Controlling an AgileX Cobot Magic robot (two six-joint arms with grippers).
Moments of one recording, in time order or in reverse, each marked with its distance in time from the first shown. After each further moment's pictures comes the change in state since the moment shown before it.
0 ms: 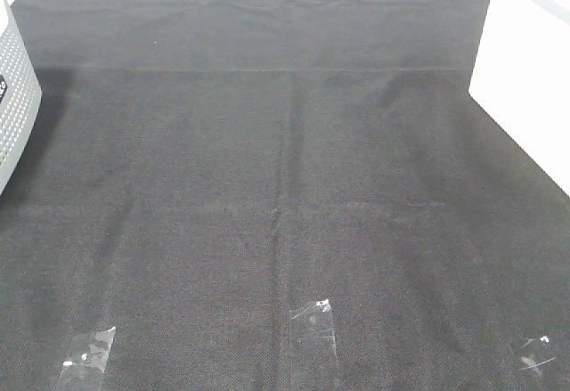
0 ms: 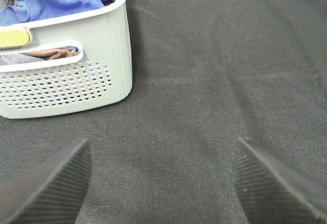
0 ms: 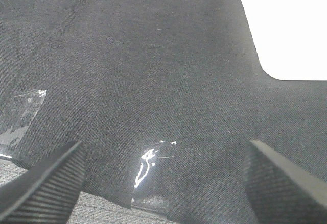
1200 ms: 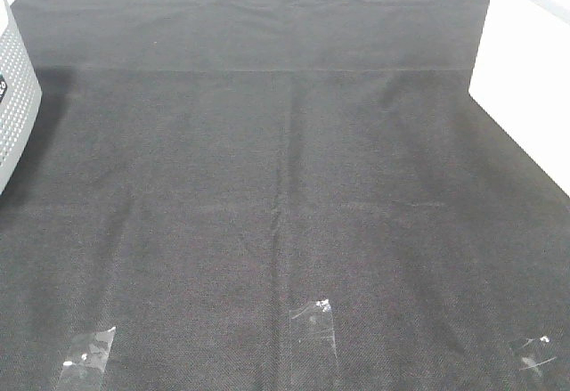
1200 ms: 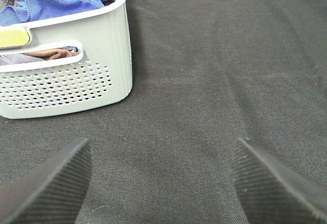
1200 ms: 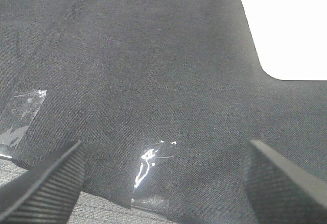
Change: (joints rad) left arm 0.000 0.000 0.000 0.000 0.000 0.000; right arm 0.000 0.000 0.000 0.000 0.000 0.000
